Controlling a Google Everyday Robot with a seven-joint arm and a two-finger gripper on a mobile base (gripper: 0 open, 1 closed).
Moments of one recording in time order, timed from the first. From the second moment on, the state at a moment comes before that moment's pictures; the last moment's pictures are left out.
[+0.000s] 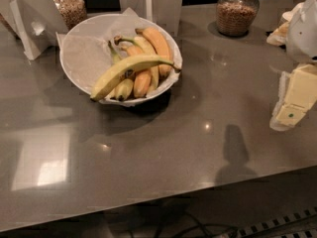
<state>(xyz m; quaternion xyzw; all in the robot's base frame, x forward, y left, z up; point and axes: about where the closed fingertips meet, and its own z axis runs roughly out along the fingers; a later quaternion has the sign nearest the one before) 0.438 -0.217 0.976 -0.60 0.78 -0.03 0.16</state>
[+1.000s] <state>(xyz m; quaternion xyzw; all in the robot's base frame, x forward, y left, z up) 0.454 -0.193 0.988 -0.61 0.76 -0.02 0.23</state>
